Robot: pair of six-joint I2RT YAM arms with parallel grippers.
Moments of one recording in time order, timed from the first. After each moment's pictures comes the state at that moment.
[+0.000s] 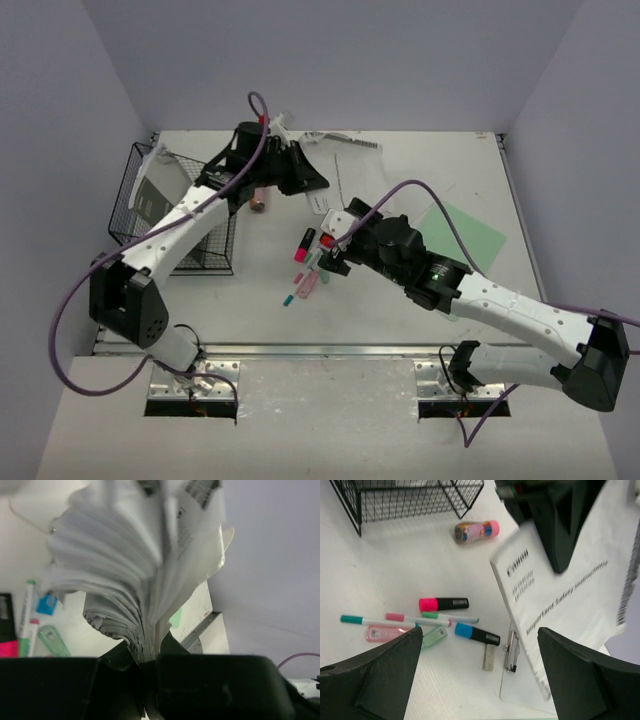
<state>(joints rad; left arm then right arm) -0.40 1.51 1.40 -0.33 0.46 -0.72 0.95 1.10 0.84 0.00 0.15 -0.49</state>
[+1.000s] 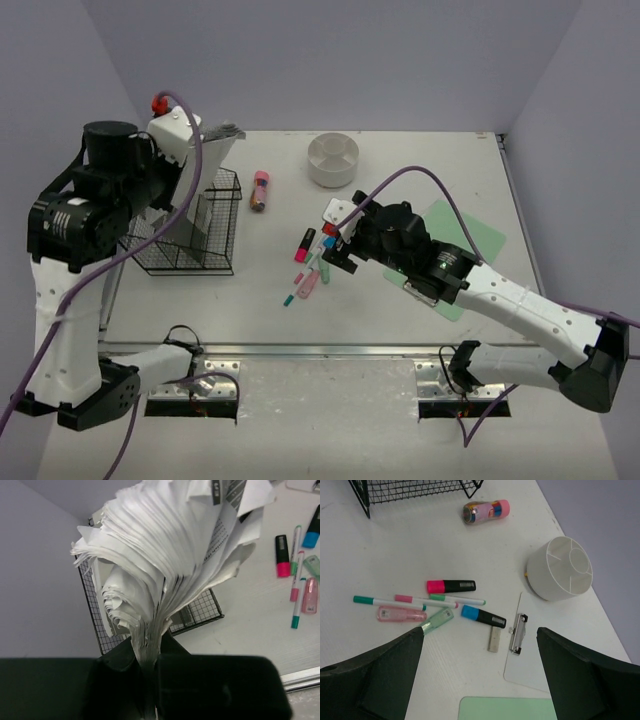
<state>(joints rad) -0.21 1.18 1.92 -1.30 -0.14 0.35 0.91 1.13 0.97 -0.23 0.11 -0.45</state>
